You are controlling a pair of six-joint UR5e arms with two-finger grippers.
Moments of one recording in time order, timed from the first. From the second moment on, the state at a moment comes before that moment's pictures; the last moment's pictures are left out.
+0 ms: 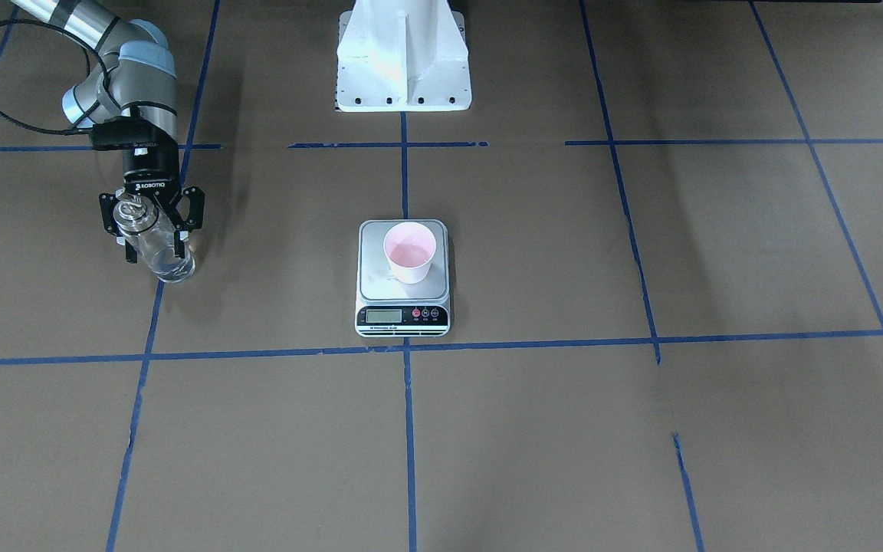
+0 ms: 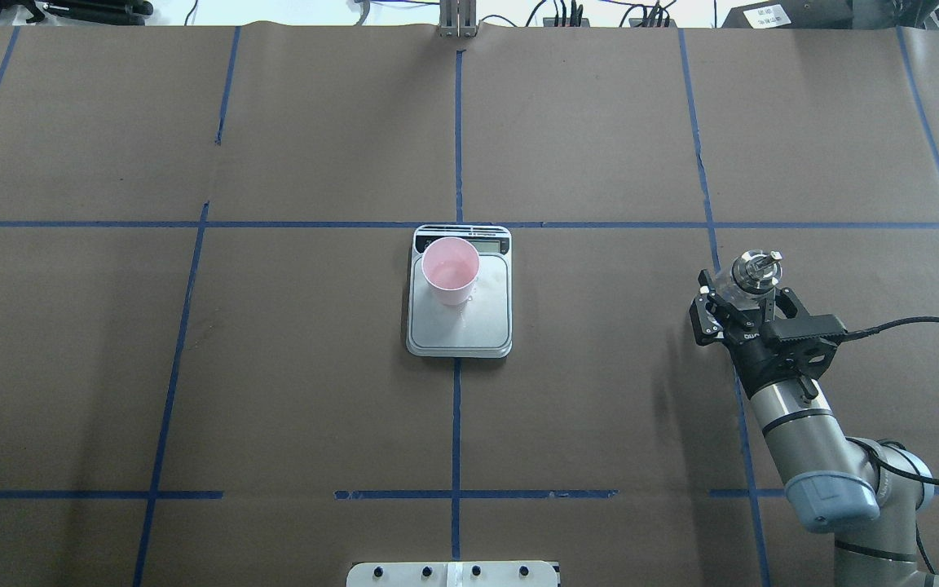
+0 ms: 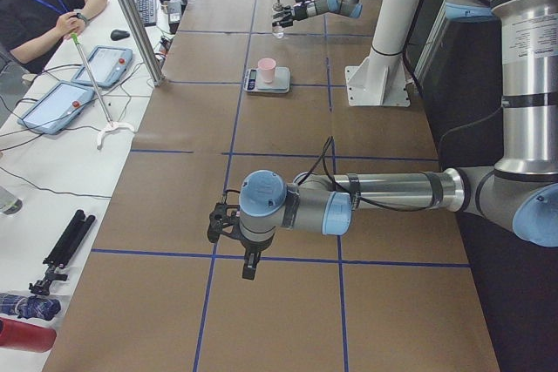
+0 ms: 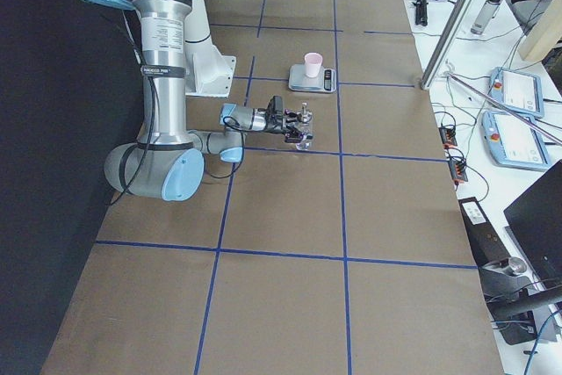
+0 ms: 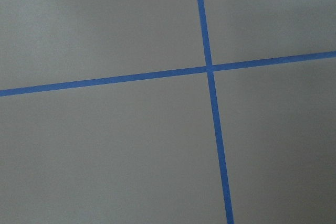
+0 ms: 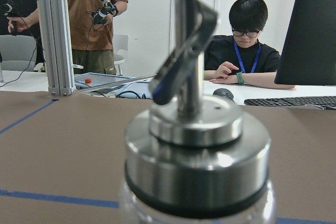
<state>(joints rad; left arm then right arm) -1.64 -1.43 -1.68 -1.75 -2.35 0.07 0.22 -1.57 1.59 -0.37 0.49 1.05</state>
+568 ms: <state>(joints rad) -1.64 -1.43 -1.68 -1.75 -2.35 0.07 0.22 -1.57 1.59 -0.37 0.55 1.05</state>
